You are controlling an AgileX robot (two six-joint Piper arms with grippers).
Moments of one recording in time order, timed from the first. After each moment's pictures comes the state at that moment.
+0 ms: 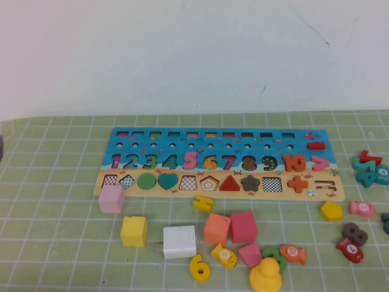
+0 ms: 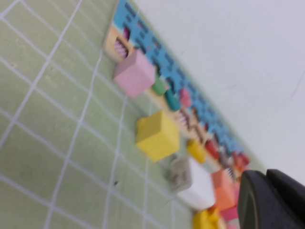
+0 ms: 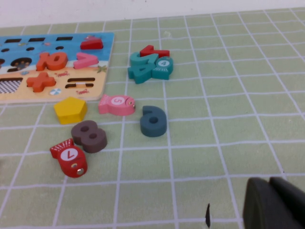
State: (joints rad) right arm -0.01 -0.01 0.02 -0.06 0.41 0.07; left arm -0.09 -0.01 0.02 -0.74 0.34 -0.27
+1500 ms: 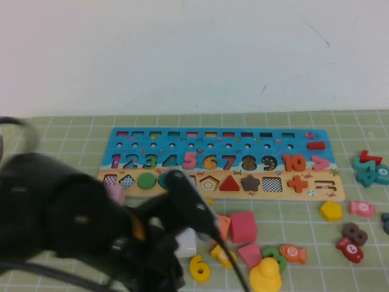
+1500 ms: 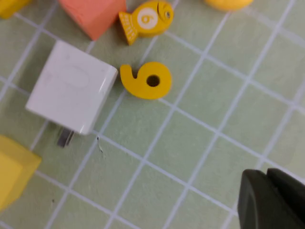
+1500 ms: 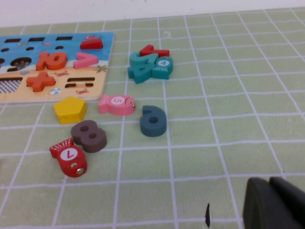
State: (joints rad) right arm -0.01 -0.01 0.02 -0.06 0.41 0.07; left arm -0.70 1.32 -0.97 -0.22 0.89 0.42
